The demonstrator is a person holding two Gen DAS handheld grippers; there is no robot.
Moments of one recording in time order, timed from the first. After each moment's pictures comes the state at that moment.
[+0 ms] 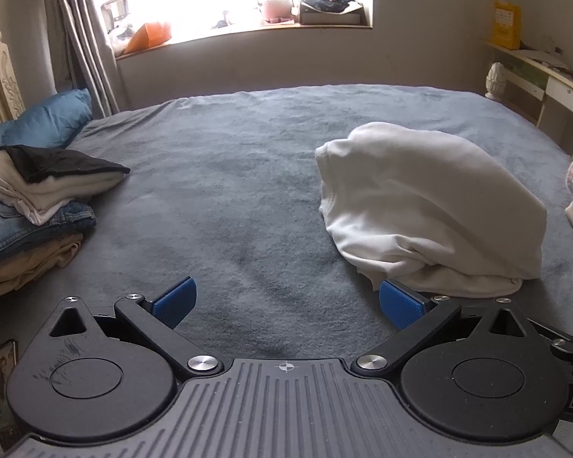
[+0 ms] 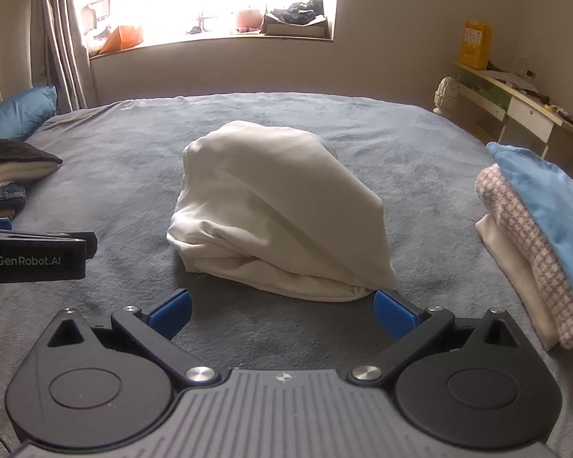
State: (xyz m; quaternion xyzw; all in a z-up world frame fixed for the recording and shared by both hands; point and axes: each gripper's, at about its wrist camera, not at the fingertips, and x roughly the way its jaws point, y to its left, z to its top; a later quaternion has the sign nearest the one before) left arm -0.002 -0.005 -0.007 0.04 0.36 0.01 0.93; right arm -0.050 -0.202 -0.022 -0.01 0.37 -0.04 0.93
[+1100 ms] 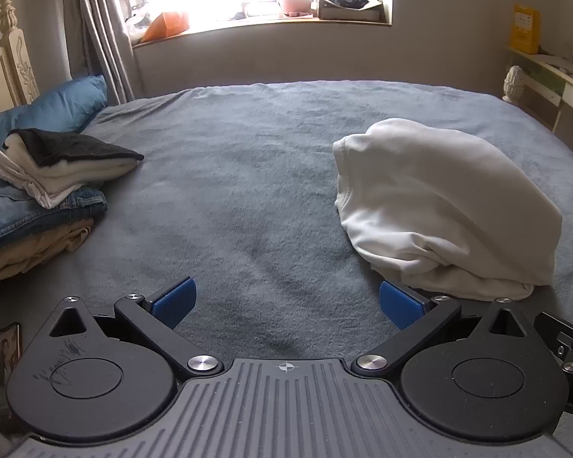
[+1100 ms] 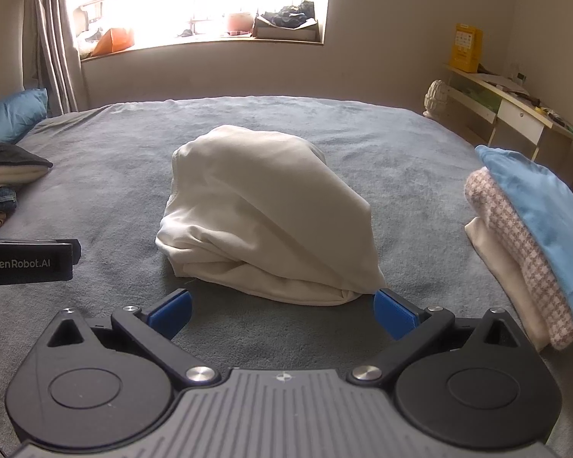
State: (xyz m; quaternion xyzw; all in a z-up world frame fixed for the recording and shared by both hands) left arm 0.001 0.000 -0.013 0.02 0.38 0.03 0.93; right arm -0.050 -0.205 -0.021 -0.01 0.36 -0.05 0.93
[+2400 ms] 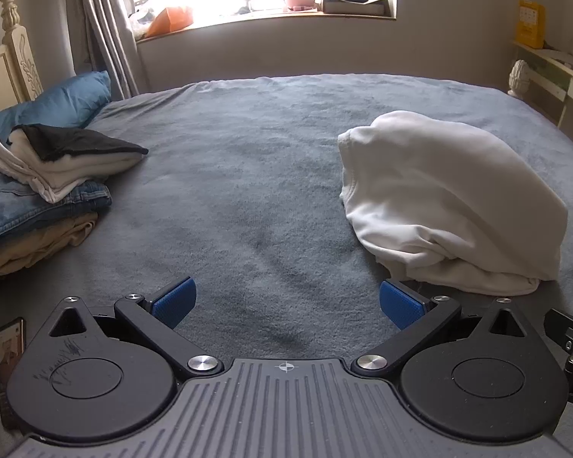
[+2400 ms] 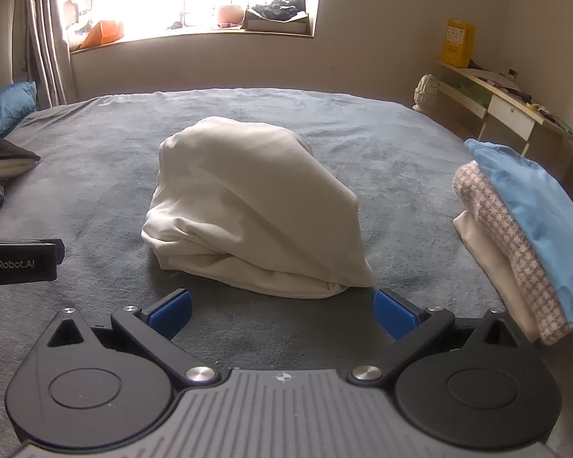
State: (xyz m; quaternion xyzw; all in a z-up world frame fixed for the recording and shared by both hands) left arm 0.001 -0.001 -0.015 0.03 0.39 0.03 0.92; right arm -0.048 -0.207 -0.025 -0.02 0.38 -0.07 0.92
